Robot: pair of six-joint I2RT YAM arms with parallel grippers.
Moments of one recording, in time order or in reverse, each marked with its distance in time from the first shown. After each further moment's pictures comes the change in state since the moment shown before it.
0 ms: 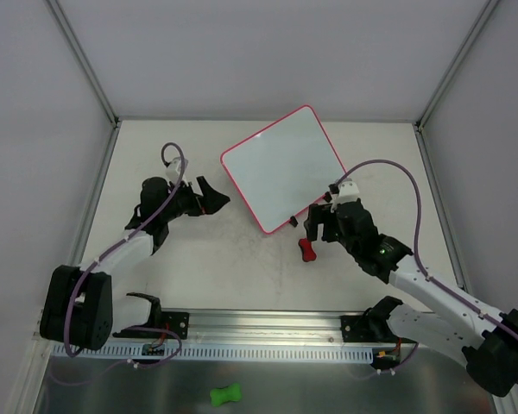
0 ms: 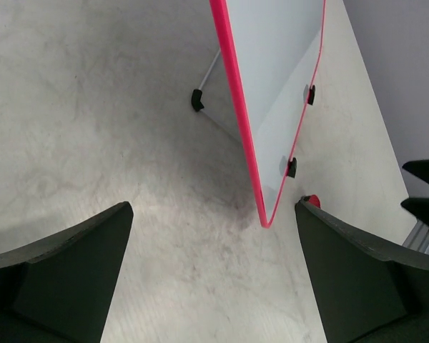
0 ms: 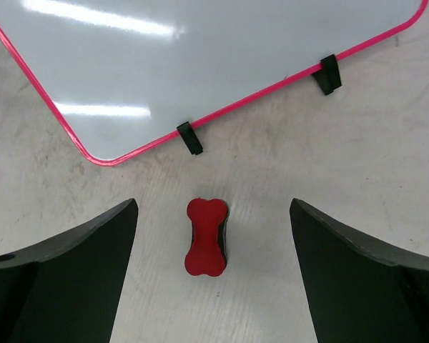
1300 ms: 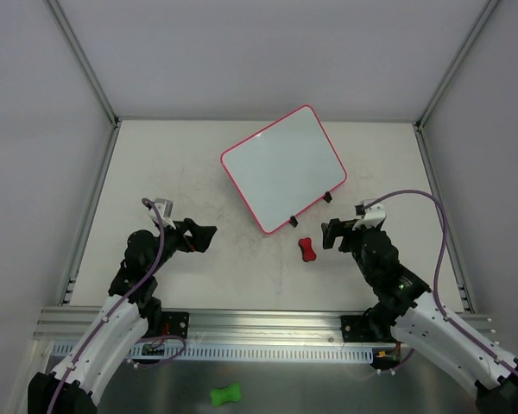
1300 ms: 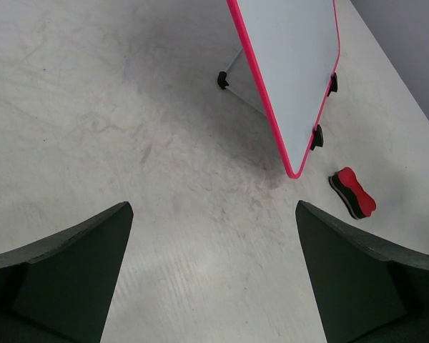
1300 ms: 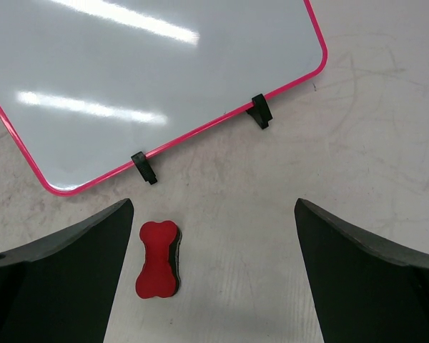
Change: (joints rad) left arm -0.091 -0.779 -0.388 -0.216 -0.265 0.106; right arm -0.001 -0.413 -0.288 0.166 0.175 -0.105
